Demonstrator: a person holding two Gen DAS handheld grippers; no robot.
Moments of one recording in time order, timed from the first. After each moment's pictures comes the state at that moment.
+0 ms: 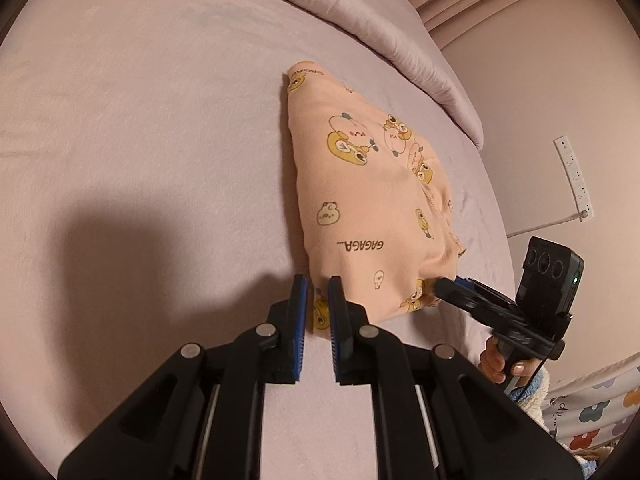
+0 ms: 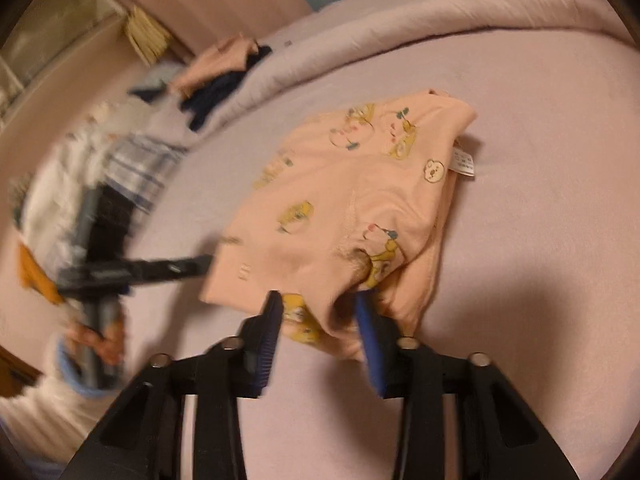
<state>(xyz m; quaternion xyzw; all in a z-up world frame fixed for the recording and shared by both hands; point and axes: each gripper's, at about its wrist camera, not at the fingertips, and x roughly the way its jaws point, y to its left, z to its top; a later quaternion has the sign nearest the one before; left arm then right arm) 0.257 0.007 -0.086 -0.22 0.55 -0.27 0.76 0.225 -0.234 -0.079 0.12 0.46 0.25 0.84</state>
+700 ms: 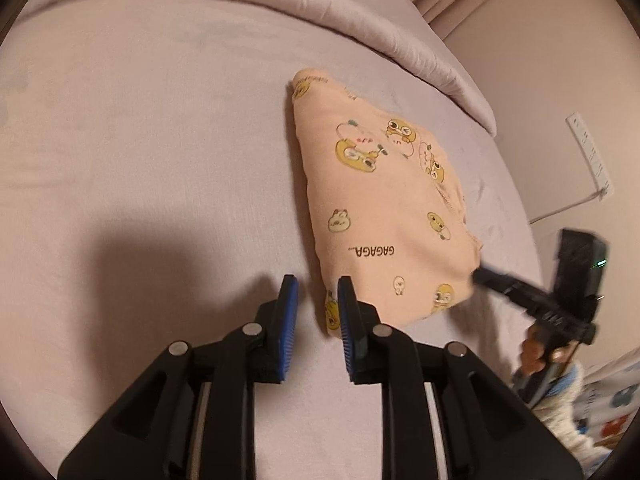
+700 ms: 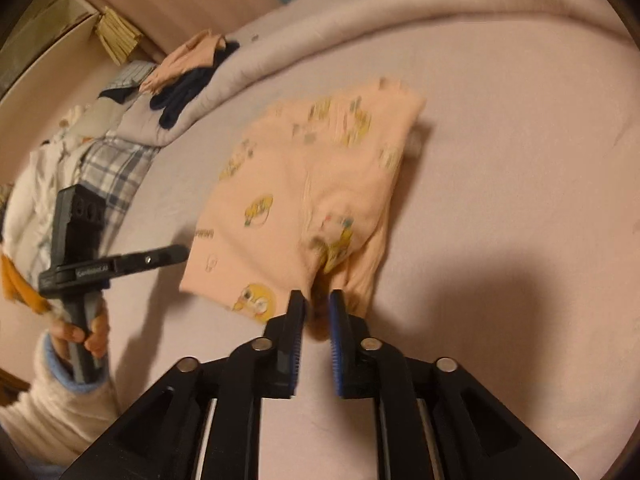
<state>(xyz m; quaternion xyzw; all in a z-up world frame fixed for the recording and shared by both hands) 0.251 0.001 -0.071 -0.15 0.54 -0.26 0.79 0.209 -0.268 -0.064 0.13 0.45 0.19 0.86</state>
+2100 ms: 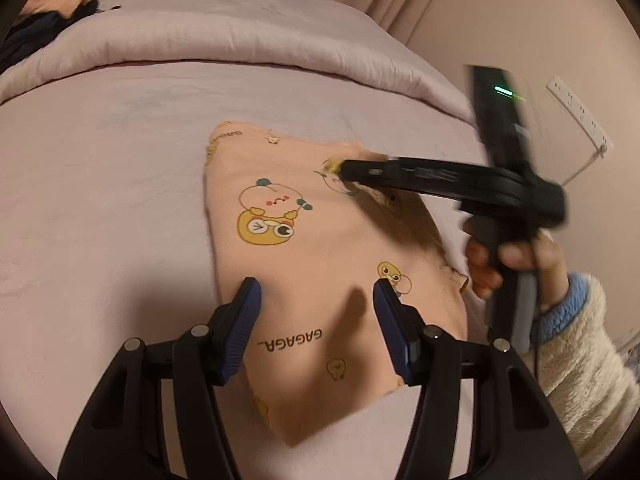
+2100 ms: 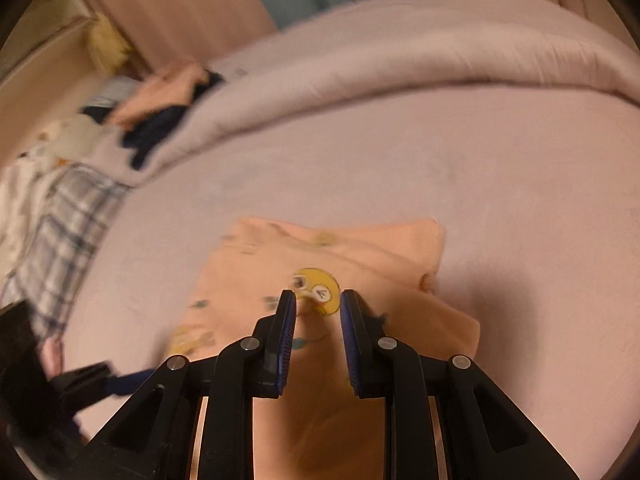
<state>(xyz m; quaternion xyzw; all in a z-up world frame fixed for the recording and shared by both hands) 0.272 -0.066 -0.072 -0.07 0.47 -0.29 0.83 0.339 -0.237 -0.078 0.12 0.46 0.15 0.87</state>
